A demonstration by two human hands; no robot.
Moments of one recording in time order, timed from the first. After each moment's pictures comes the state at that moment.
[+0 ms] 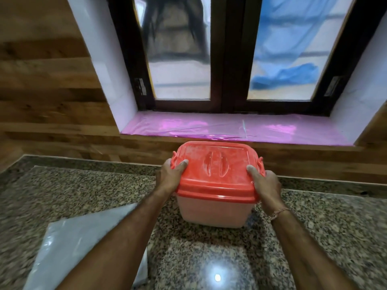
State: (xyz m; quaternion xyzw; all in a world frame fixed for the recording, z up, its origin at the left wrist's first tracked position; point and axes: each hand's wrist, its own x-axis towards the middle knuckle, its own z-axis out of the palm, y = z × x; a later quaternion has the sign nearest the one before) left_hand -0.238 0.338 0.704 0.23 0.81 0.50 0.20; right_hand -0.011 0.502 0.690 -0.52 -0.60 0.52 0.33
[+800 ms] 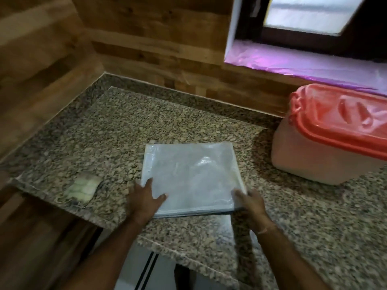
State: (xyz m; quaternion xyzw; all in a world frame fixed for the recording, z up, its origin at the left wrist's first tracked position) left_hand -0.354 -0.092 0.529 0.11 0.96 0.14 0.22; right_hand -0.156 0.169 0.516 -0.52 -0.56 0.63 0.12
